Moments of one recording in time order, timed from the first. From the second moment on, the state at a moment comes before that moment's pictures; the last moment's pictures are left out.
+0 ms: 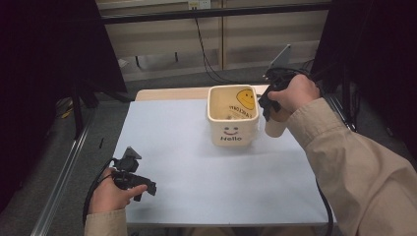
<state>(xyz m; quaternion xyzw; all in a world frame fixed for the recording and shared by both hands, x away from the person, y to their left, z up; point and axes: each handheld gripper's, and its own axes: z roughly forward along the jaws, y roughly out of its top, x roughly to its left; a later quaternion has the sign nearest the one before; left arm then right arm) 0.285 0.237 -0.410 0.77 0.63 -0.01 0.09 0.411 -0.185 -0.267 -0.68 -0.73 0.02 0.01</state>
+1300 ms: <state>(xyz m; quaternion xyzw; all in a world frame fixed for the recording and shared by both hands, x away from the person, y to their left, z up) 0.287 0.239 -0.408 0.78 0.62 -0.01 0.09 0.447 -0.184 -0.173 -0.68 -0.74 0.02 -0.01</state>
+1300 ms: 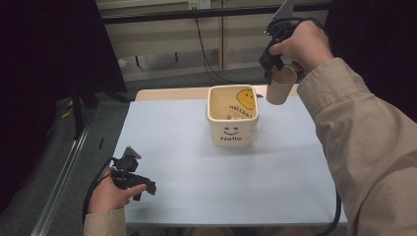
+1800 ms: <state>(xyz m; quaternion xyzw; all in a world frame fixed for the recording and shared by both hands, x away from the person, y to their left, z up) 0.287 0.240 -0.408 0.78 0.62 -0.01 0.09 0.457 -0.164 -0.167 -0.67 -0.74 0.01 -0.01</state>
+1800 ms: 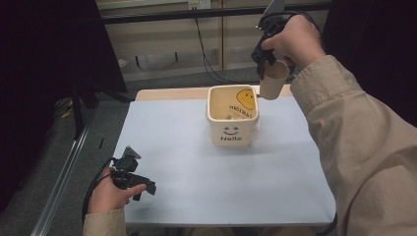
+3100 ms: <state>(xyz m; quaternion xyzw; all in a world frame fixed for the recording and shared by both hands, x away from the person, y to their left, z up) 0.286 0.242 -0.407 0.78 0.62 -0.01 0.10 0.485 -0.106 -0.231 -0.62 -0.78 0.02 0.00</state>
